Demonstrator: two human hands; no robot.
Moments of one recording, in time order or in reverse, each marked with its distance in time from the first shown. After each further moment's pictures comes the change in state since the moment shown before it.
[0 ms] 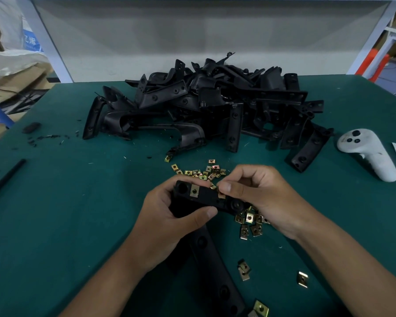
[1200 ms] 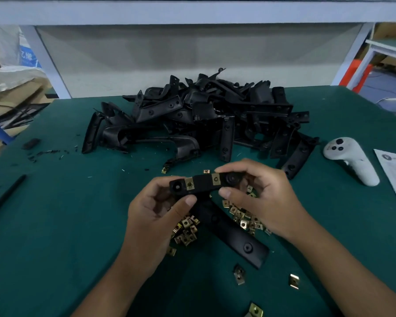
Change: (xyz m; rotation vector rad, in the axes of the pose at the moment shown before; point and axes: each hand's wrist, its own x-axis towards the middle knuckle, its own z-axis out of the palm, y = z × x) left_hand -0.001 0.005 0.001 -0.039 0.226 0.113; right_hand -0.006 -0.004 -0.008 -0.407 0.149 -0.394
